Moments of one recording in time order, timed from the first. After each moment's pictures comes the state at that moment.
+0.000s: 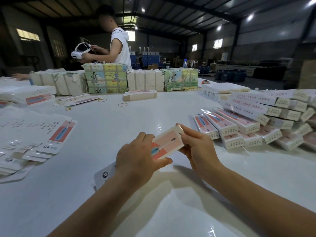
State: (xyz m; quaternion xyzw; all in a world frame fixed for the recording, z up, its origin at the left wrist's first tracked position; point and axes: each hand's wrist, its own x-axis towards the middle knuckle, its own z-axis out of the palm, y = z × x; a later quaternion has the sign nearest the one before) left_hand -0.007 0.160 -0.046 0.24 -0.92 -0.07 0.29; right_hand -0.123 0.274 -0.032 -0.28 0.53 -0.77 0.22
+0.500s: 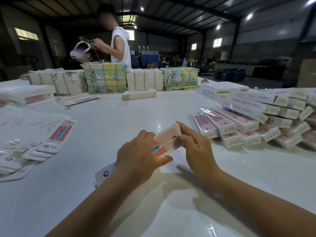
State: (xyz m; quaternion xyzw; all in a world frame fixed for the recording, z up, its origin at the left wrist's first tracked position) left_hand -0.007 0.161 -0.041 0.24 -0.93 -0.06 0.28; right_hand -0.115 0.279 -0.038 -0.44 0.63 -0.63 0.01
